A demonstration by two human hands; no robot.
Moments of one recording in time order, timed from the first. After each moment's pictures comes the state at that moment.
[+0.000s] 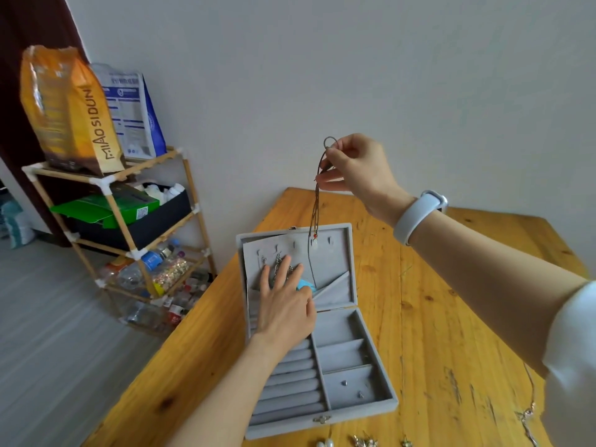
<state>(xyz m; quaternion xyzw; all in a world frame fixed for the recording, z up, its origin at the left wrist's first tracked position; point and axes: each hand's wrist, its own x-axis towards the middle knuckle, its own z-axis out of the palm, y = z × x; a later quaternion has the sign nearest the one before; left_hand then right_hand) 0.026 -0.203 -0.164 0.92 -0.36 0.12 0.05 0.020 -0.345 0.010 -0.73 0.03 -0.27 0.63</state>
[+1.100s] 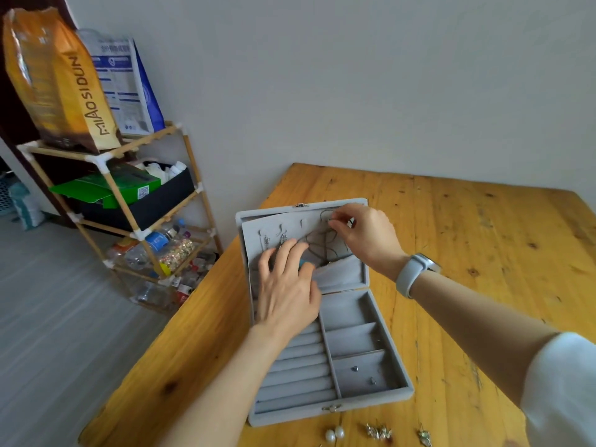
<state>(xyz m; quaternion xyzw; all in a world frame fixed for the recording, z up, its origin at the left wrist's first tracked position) 0.035 -0.199 -0.190 0.89 -0.35 0.28 0.11 0.015 -0.357 -0.121 -0.92 0.07 -0.28 0.28</state>
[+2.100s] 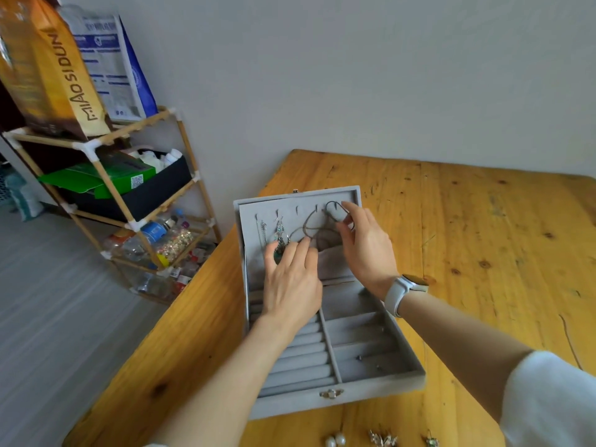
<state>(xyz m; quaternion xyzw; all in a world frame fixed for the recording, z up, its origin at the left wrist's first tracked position) 0.051 -0.218 -0.211 0.89 -0.34 0.29 0.08 0.026 -0.357 -0.178 -0.90 0.10 -0.35 0.26</state>
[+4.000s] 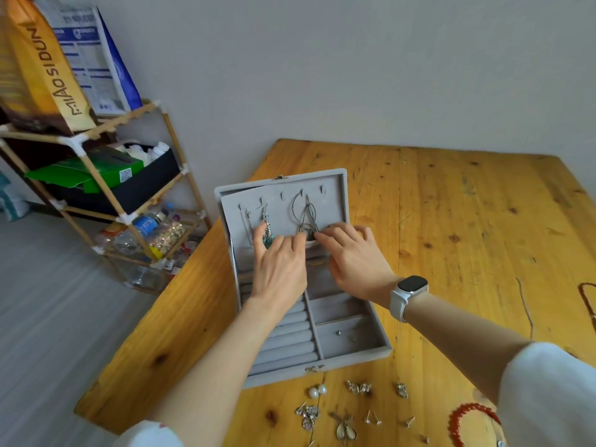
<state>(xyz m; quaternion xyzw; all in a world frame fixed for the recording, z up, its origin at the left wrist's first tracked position) 0.026 -0.213 -0.196 0.89 -0.35 0.28 0.08 -0.028 -0.359 -0.194 -0.98 -0.04 -0.21 0.01</state>
